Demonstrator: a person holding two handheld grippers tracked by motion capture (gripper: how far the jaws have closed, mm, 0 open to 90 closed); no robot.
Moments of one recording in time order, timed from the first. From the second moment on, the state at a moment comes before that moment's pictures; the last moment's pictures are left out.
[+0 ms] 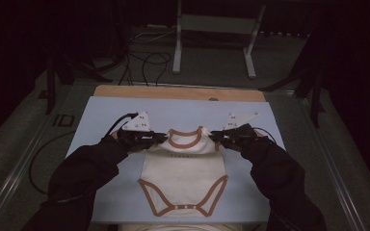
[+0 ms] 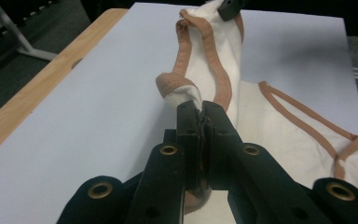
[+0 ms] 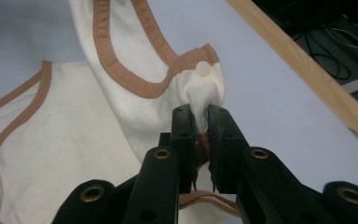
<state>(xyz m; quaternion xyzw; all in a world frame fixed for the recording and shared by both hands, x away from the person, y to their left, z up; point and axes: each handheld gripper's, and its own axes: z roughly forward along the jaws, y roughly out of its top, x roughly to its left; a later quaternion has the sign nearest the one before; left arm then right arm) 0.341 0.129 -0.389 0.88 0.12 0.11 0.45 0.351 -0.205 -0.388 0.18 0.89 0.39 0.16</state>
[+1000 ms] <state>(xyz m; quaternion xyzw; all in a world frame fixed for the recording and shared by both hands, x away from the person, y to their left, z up) 0.278 0.130 -0.431 0.89 0.11 0.09 0.43 0.285 -0.208 -0.418 0.16 0.89 0.42 0.11</state>
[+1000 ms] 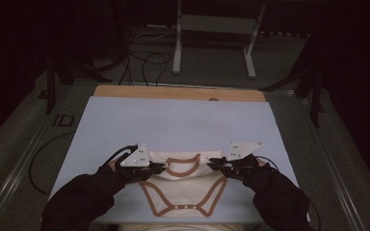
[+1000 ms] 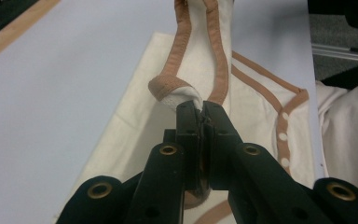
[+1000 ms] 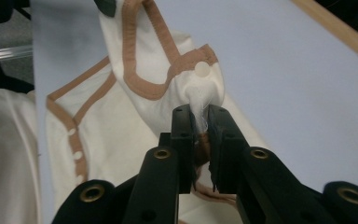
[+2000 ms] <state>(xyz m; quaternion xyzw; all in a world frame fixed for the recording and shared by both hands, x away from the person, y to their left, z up) 0.248 0.134 -0.490 0.89 0.17 0.02 0.42 0.249 -0.209 -0.470 0.19 0.90 0.39 0.03</state>
